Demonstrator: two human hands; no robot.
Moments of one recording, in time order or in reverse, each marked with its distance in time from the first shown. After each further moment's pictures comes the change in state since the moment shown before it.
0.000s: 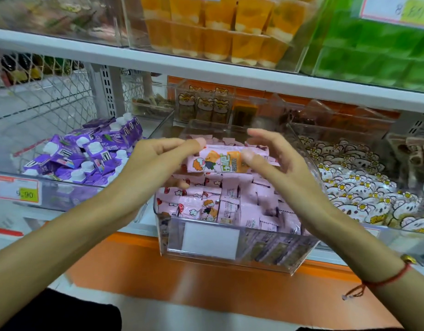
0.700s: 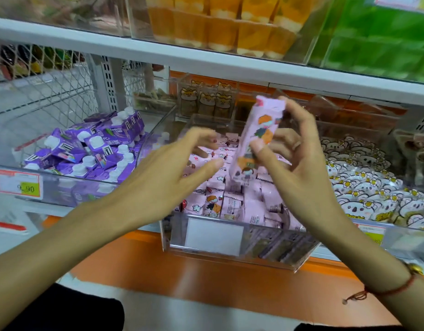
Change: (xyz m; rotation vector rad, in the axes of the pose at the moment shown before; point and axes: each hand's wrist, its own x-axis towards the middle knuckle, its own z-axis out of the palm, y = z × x) left_hand -0.001 -0.014 -0.002 0.705 -0.135 0.419; right_hand -0.003 -0.004 0.011 0.076 0.136 -0.307
